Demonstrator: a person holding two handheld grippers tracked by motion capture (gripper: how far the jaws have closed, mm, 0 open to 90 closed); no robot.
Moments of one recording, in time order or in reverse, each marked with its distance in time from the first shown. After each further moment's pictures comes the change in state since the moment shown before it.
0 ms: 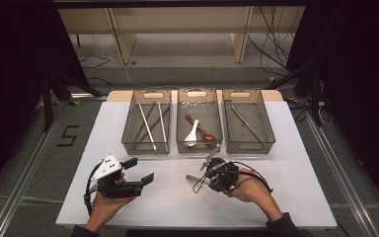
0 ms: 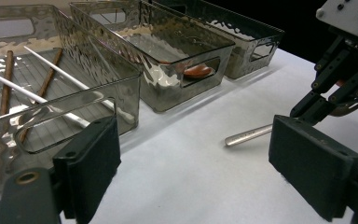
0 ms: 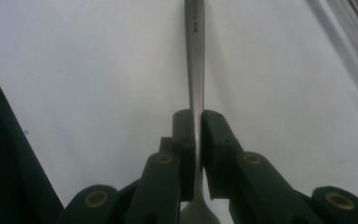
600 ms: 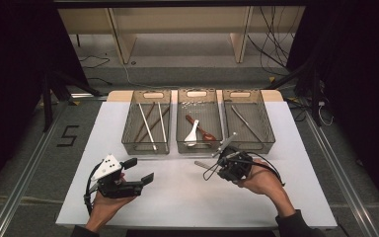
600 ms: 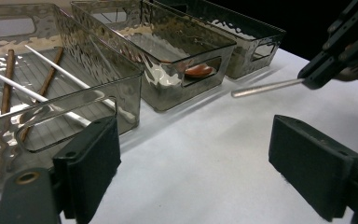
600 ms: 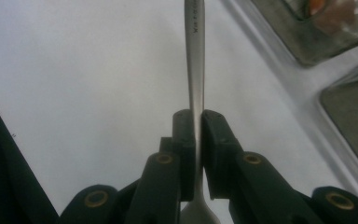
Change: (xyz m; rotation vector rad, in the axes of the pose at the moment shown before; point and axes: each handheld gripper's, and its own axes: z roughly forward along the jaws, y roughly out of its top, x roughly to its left) left arm 0.000 0.000 0.001 -0.001 0.004 -0.006; right arm -0.022 -0.011 -0.038 -0.076 -0.056 0.082
